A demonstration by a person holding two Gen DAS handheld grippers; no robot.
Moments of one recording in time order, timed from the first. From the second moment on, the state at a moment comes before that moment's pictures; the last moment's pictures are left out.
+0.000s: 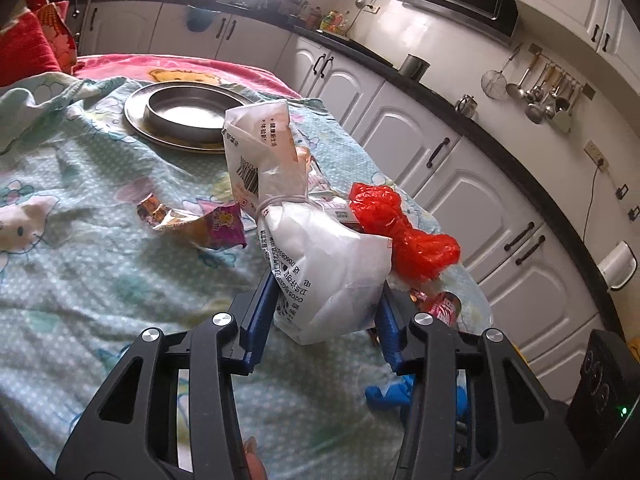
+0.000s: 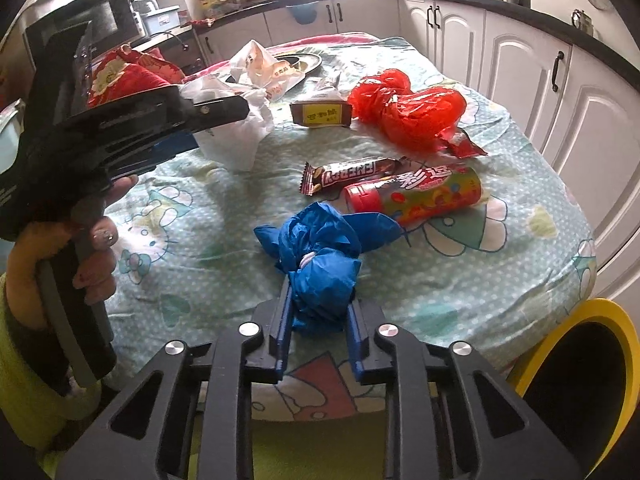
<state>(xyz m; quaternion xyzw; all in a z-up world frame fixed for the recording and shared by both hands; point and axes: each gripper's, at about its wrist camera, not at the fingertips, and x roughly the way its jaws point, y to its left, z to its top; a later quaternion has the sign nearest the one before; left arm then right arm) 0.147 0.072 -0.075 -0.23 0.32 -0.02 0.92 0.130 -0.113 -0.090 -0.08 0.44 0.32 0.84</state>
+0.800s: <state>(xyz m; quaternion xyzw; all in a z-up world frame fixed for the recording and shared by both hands) 0.107 0.054 -0.047 -0.20 0.30 -0.08 0.93 0.128 -0.169 -0.036 -0.02 0.38 0.30 0.88</state>
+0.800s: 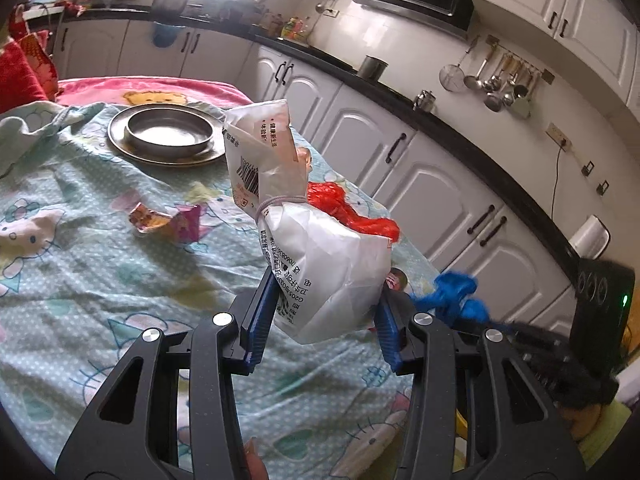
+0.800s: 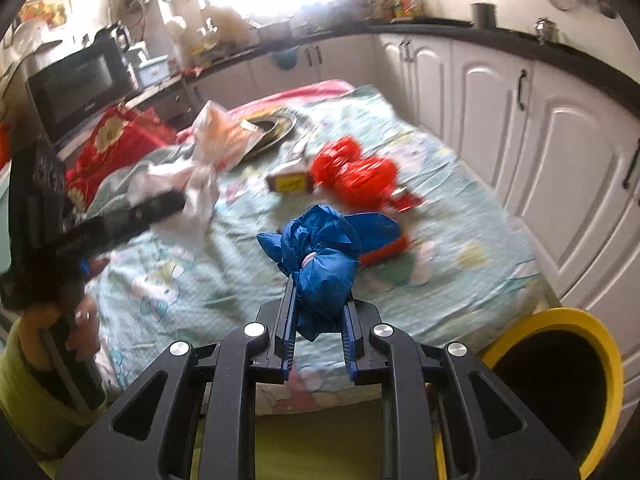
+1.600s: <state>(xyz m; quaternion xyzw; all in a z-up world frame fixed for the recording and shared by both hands) 0.099 -0.014 -0.031 -0.14 0.30 -0.14 0.93 0.124 -0.265 -0.006 0.04 0.31 0.21 0.93</state>
